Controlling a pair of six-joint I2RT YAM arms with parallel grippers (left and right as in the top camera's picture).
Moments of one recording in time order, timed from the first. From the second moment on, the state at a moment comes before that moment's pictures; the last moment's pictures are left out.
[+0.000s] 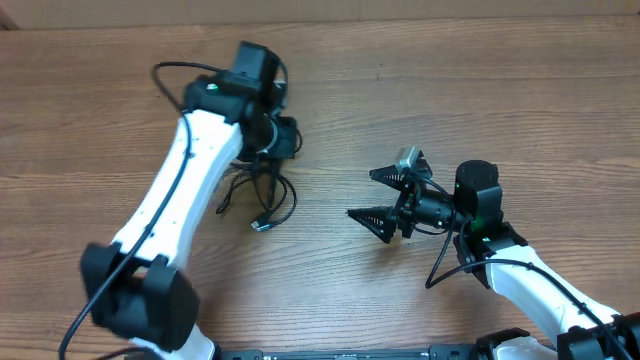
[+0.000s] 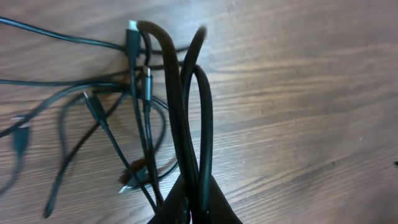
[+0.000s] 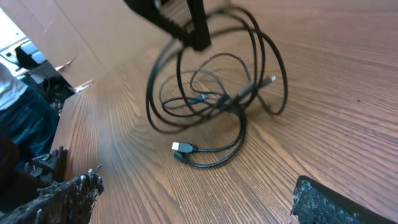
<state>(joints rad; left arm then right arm) -0.33 1.79 1.63 -1.16 0.16 -0.25 0.25 1.34 0.46 0.46 -0.92 0.04</state>
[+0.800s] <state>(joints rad) -0.38 1.90 1.63 -1.13 0.20 -0.24 0.25 1.34 0.46 0.46 -0.91 0.04</state>
